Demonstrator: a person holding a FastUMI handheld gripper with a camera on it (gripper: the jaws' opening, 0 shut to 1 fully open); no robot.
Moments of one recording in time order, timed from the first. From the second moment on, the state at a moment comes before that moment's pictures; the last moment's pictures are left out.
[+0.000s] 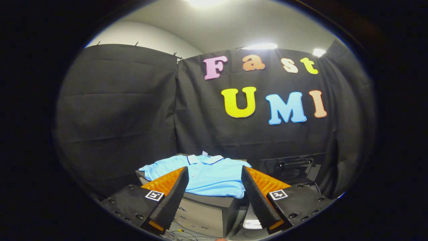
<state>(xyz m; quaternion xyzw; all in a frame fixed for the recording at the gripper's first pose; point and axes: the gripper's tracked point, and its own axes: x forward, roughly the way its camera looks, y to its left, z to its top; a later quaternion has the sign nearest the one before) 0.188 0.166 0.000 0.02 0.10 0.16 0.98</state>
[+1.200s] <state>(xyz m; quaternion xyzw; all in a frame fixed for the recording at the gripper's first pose) 0.342 0.265 -0.104 -0.04 0.33 0.25 0.91</state>
